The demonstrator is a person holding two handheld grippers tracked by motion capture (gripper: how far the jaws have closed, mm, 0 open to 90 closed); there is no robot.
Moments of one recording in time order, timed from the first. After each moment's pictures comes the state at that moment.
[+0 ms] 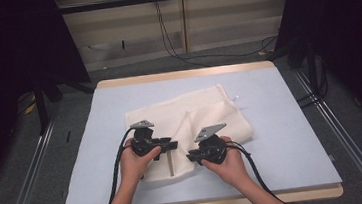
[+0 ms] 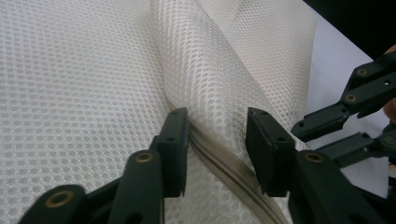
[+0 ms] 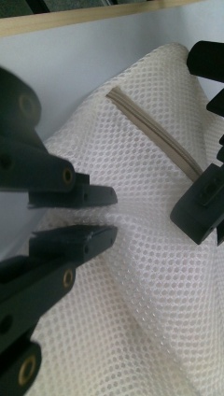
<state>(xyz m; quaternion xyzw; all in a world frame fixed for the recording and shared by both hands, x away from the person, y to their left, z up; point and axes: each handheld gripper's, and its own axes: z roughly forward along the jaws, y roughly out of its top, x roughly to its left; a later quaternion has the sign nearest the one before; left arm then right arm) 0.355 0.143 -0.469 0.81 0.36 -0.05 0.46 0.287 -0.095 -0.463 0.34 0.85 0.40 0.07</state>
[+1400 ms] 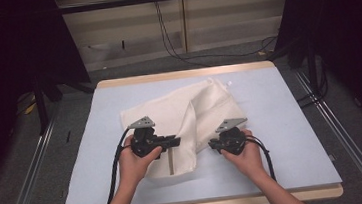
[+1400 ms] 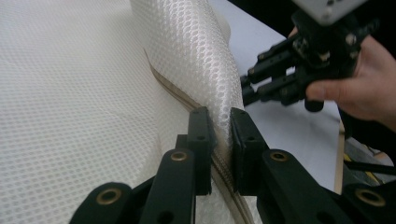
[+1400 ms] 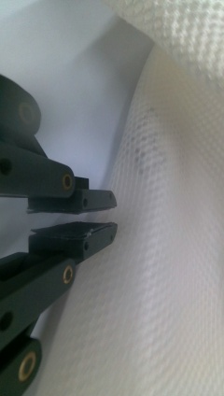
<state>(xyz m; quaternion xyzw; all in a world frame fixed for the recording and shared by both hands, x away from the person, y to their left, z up) 0.332 0.133 -0.432 0.82 0.29 -0.04 0.50 0.303 -0.157 -0.477 0.40 0.83 0.36 0.14</state>
